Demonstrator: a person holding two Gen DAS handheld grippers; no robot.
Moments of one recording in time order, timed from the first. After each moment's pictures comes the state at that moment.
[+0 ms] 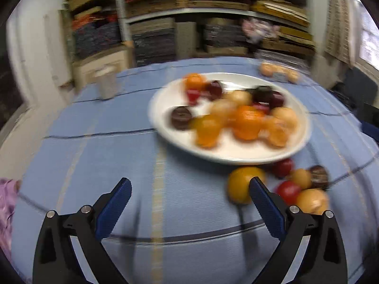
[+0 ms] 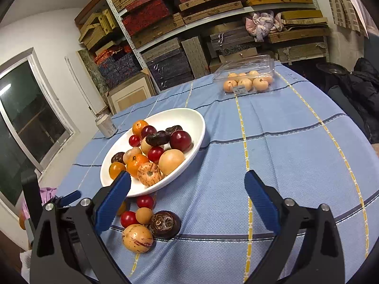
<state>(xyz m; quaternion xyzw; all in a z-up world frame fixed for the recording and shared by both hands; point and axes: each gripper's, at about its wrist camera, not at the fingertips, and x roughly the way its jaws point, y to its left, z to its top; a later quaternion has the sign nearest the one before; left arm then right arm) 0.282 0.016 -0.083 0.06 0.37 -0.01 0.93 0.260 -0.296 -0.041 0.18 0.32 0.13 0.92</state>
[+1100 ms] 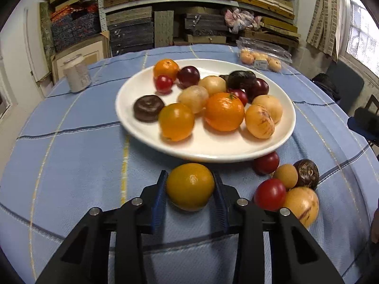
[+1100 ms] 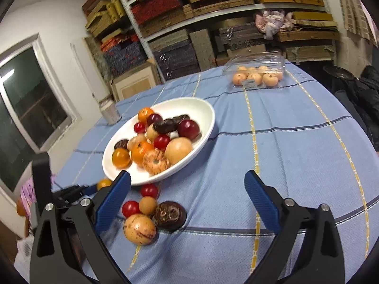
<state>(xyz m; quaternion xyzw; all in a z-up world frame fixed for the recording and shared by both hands) 0.297 0.002 -0.097 0.05 0.40 -0.10 0.91 0.260 -0.277 -0.045 0.14 0.35 0.15 0.91</state>
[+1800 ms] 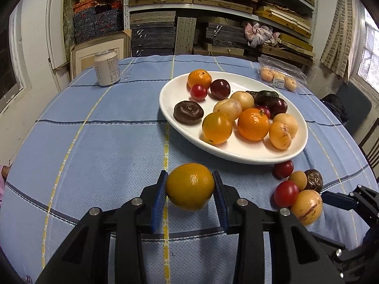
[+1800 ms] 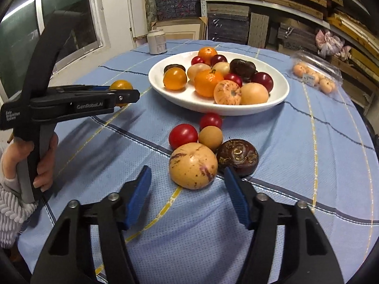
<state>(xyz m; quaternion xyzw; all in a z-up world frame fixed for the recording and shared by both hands) 0.285 0.038 -0.081 0.00 0.39 -0.06 0.92 0.220 -0.175 -0.086 -0.05 0.41 0.24 0.88</state>
